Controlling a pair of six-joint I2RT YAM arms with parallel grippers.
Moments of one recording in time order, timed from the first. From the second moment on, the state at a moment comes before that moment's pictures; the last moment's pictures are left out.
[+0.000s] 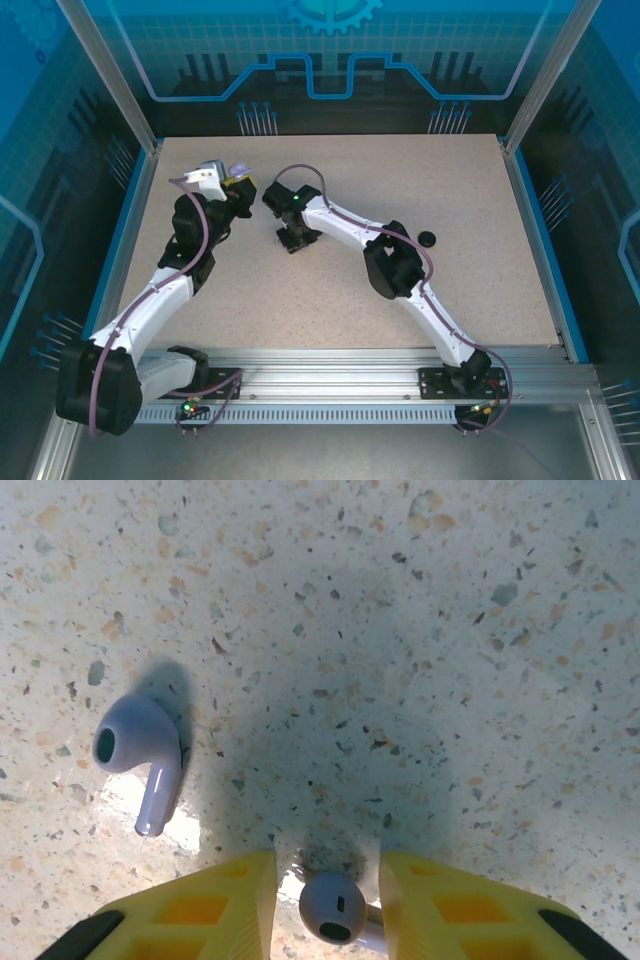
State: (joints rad) left arm -0.19 1.12 0.69 0.36 0.10 -0.43; right arm 0.81 2.54 2.29 -1.12 0.08 0.28
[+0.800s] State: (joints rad) left arm -0.19 1.12 0.69 0.36 0.12 -0.46; right arm 0.81 2.48 2.19 -1.04 0.08 0.31
